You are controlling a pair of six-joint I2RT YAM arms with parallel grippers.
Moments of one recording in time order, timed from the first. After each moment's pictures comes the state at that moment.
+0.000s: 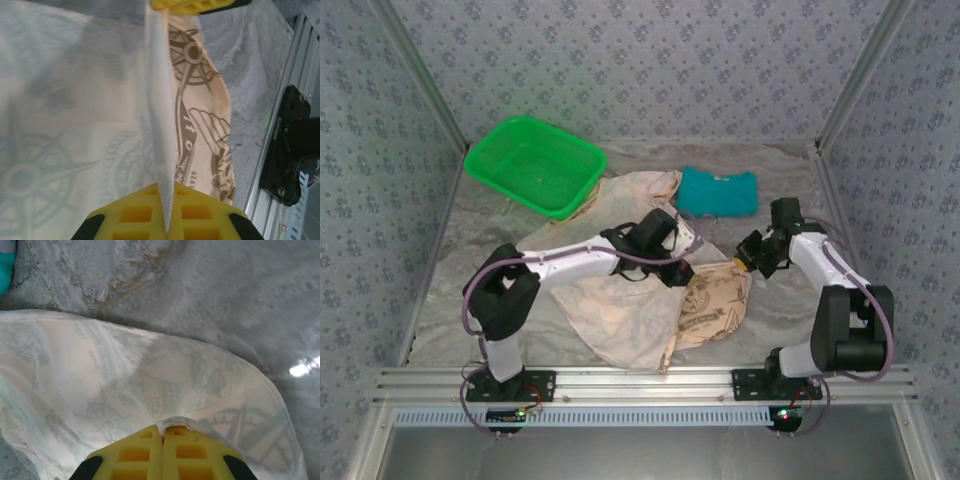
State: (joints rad) left arm -0.92 1.81 1.25 -0.31 0.49 -0.26; right arm -0.01 1.43 0.88 -0.70 -0.41 0.78
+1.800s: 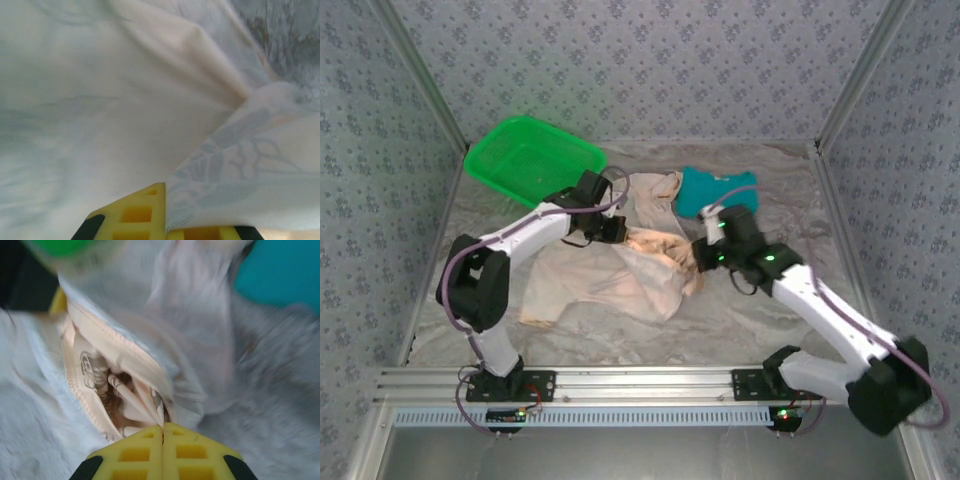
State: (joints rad) left arm -0.53 1.74 1.29 -0.59 0.29 -0.28; right arm 0.49 1.06 0.88 -0.53 -0.13 0.19
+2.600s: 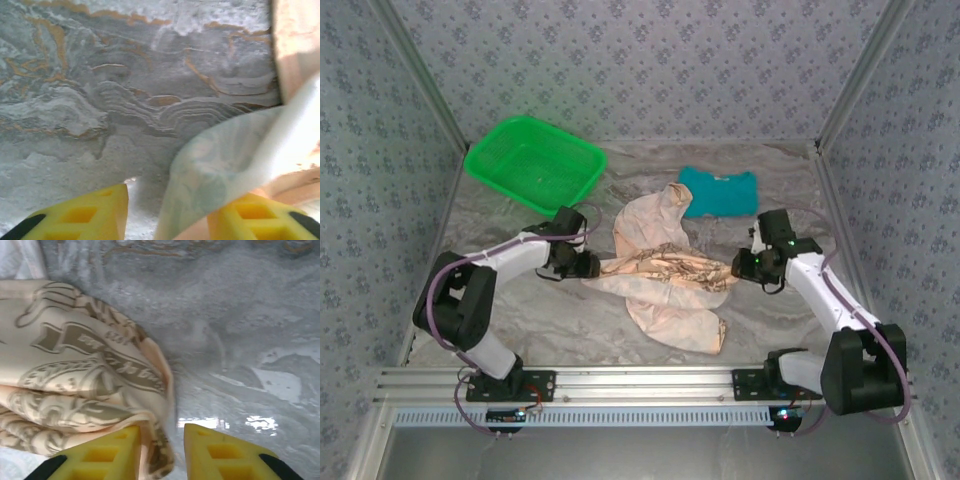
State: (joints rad) left arm -0.46 1.59 0.90 -0.56 0.19 -0.36; right arm 0.16 1.22 0.81 -0.78 -0.16 0.31
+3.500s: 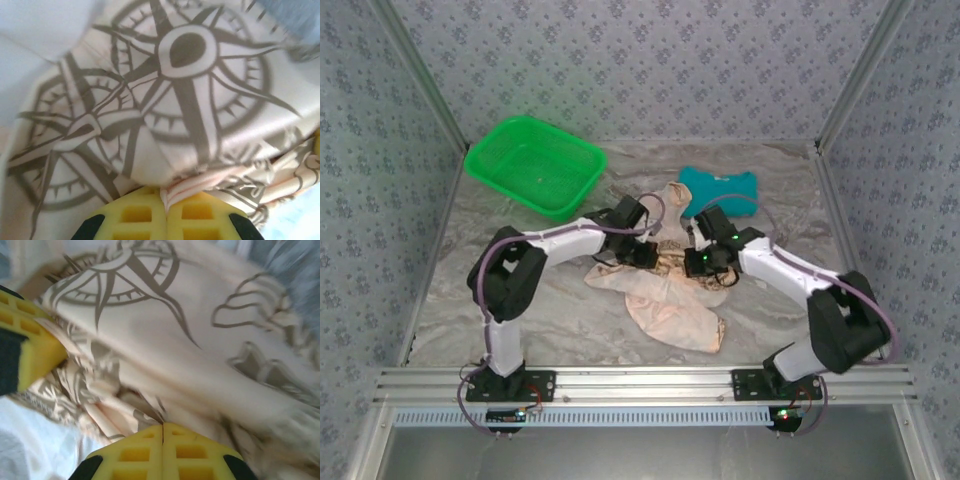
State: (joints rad) left arm -0.70 1.88 1.26 -0.45 0.42 -0.39; right arm 0.49 1.42 0.90 -0.57 -0.19 0.35
